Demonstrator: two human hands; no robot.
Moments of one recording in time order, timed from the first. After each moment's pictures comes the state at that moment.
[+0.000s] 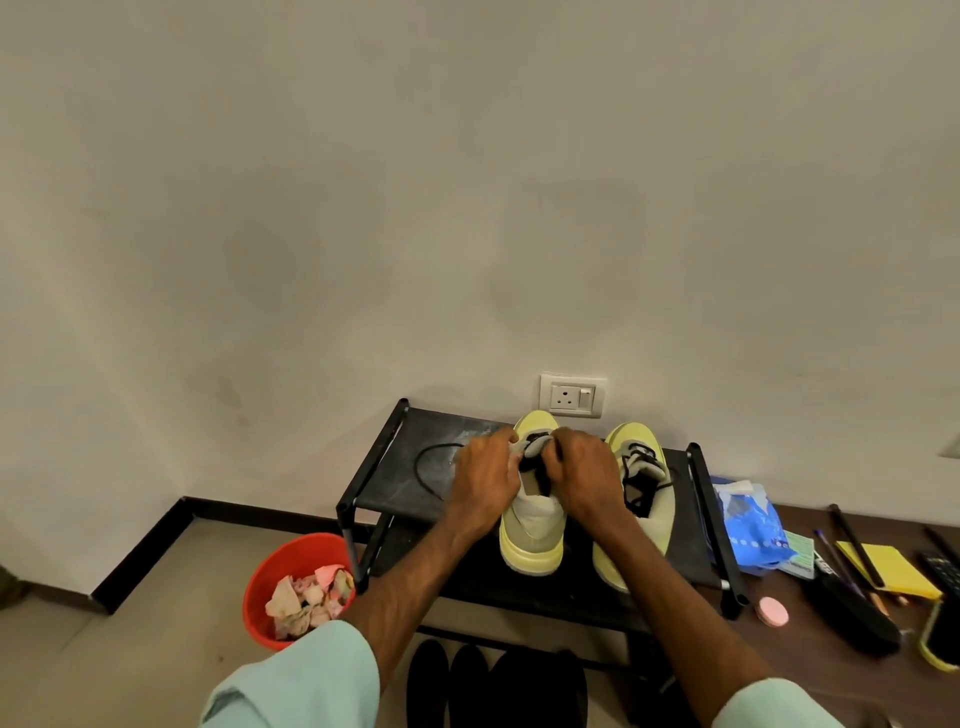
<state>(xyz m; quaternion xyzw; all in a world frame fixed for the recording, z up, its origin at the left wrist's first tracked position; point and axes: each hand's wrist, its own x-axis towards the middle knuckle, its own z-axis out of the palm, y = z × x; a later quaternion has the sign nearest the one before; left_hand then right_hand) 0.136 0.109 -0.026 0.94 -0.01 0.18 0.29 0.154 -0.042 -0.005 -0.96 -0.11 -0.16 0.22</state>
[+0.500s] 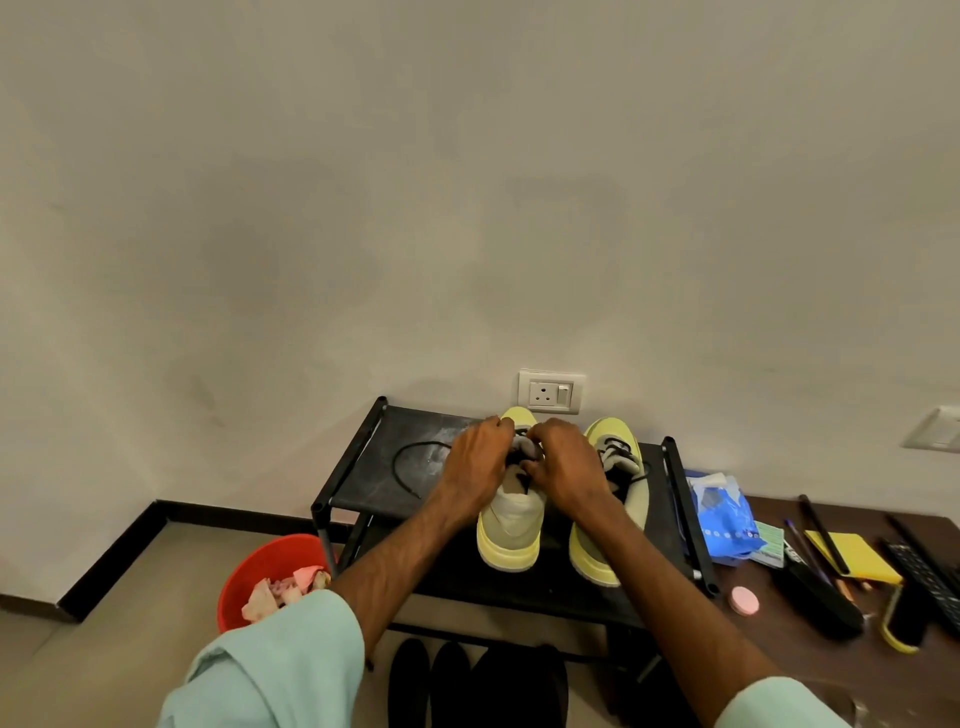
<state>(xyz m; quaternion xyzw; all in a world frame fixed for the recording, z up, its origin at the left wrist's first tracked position) 0.146 0.093 -0.009 0.97 -0.11 0.20 0.12 0.152 -0.054 0.013 -0.96 -0.17 -0.10 0.19</state>
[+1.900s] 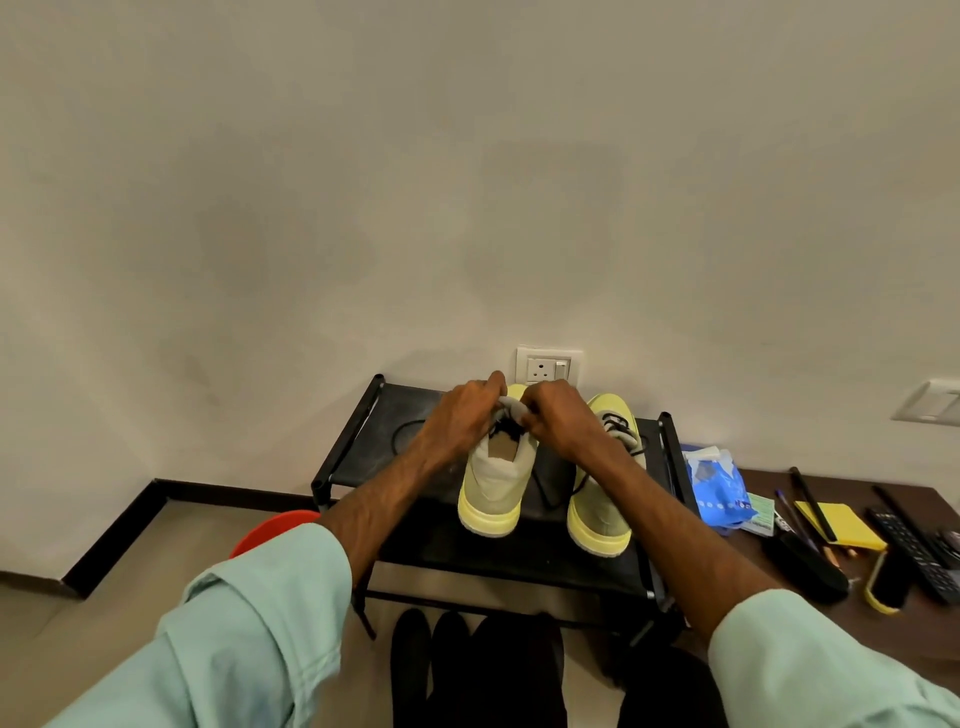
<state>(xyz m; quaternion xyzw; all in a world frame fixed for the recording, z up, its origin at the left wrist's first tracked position) 0.164 0.126 0.001 0.94 -0.21 0.18 0.20 0.179 -0.052 0.029 -0.96 -0.22 -0.04 0.17</state>
